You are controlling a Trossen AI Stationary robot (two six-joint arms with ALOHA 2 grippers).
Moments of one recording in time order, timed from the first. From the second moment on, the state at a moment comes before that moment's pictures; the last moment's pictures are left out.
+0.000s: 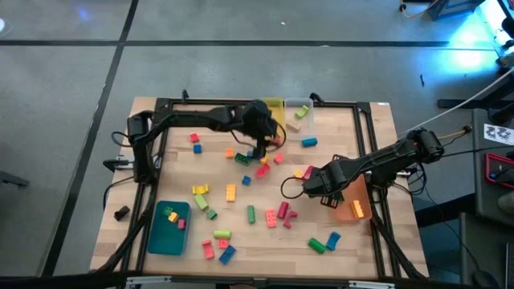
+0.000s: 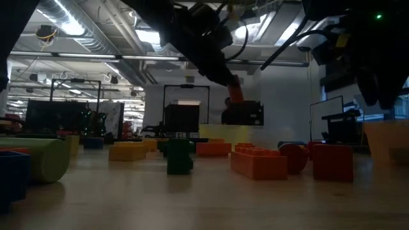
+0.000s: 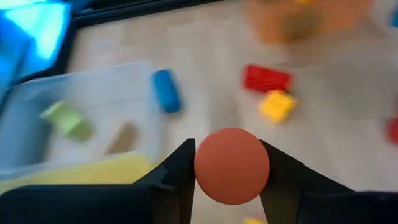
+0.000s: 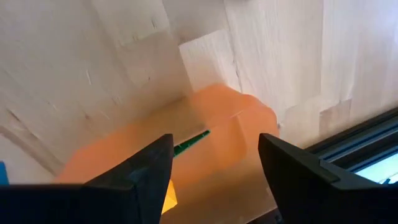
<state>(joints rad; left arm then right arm) 0.32 1.86 1.42 -0.26 0.22 0.38 0.29 1.52 1.09 -1.35 0.12 0.62</state>
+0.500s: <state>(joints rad) 0.50 1.92 1.42 -0.20 0.19 0.42 0.29 1.52 1.09 -1.12 0.28 0.31</state>
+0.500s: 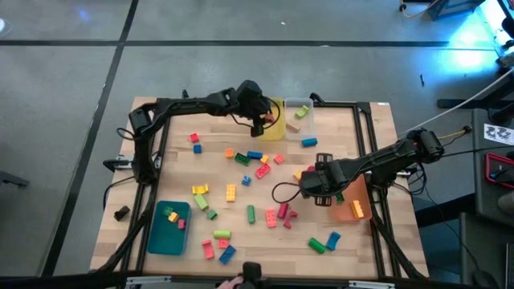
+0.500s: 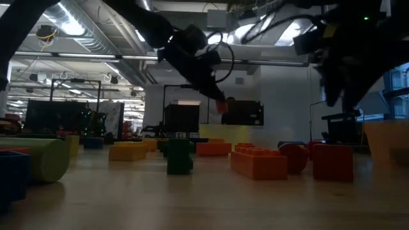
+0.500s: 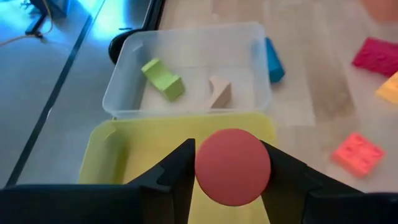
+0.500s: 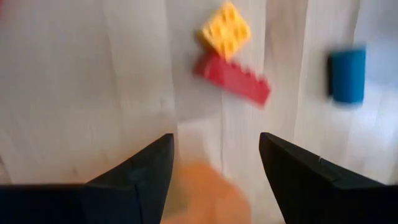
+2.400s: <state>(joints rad) 0.42 1.90 1.42 -0.38 0.07 0.31 0.03 1.76 1.08 -0.95 0.13 -0.35</state>
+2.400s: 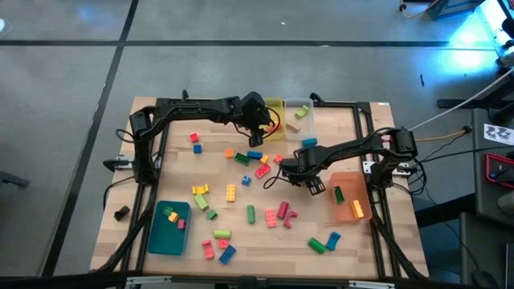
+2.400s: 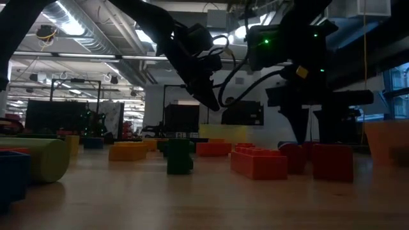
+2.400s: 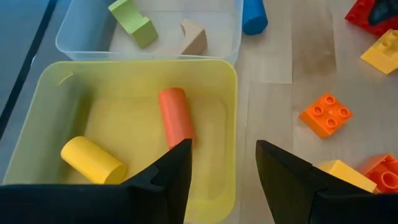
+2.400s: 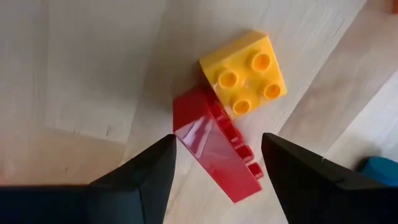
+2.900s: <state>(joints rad) 0.42 1.90 1.42 -0.39 0.07 0.29 0.03 1.76 1.09 -0.94 0.11 -0.35</state>
